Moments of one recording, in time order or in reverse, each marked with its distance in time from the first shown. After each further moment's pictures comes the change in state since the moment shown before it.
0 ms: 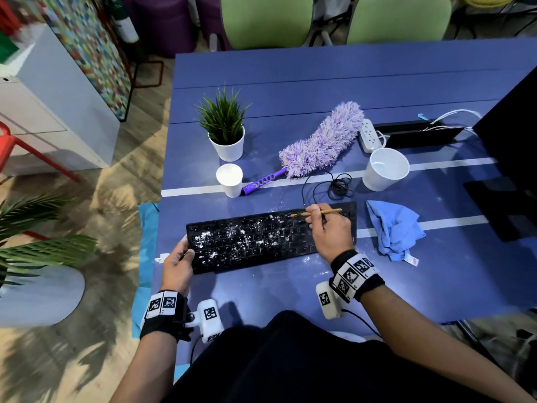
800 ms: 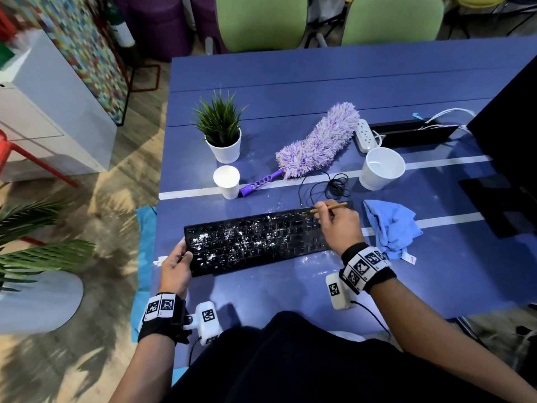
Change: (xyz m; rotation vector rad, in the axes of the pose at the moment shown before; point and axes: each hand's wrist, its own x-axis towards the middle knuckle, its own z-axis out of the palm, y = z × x) left_hand -0.002 0.003 0.002 -0.013 -0.036 0.029; right_hand 0.016 0.014 -0.021 -0.187 -0.049 0.048
